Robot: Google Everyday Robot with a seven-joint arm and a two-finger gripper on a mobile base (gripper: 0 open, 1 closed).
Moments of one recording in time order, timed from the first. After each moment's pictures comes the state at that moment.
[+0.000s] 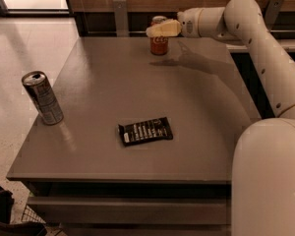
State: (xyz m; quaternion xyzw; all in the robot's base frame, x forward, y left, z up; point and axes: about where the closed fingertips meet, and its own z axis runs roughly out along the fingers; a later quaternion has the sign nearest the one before) arm 0.844 -0.071 0.915 -0.33 0.71 0.29 0.55
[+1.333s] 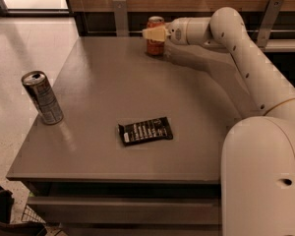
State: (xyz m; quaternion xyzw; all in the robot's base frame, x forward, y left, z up) arm 0.859 -0.041 0.882 -0.31 0.72 0.32 0.53
